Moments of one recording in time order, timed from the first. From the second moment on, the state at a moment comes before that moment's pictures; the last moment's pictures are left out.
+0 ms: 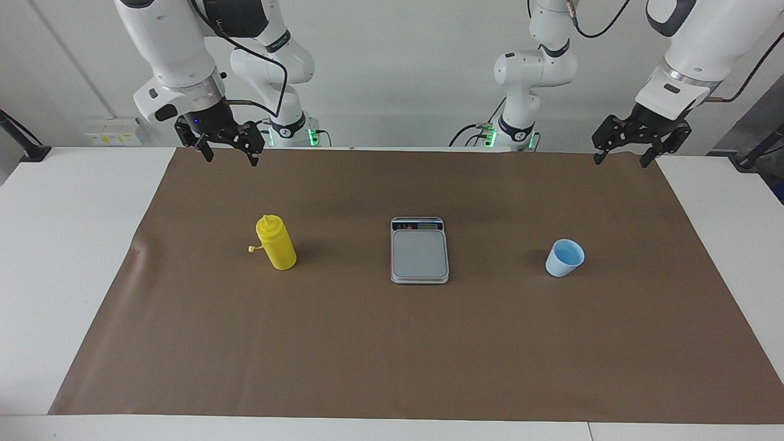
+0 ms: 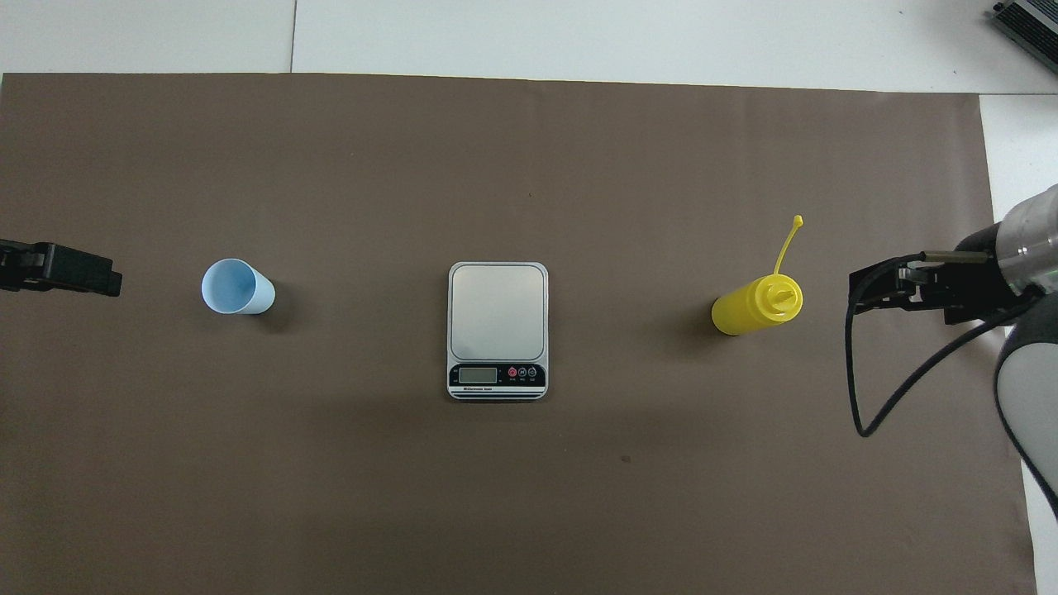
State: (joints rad) left arm -0.01 -0.05 -0.05 -1.59 -0.03 1.54 0.06; right arm -0.09 -0.05 0.16 -1.64 0.00 1.53 0.19
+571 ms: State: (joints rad) left arm -0.01 -0.06 -0.05 -1.62 -0.03 1.56 0.06; right arm -0.09 -0.05 0.16 -1.64 0.00 1.53 0.19
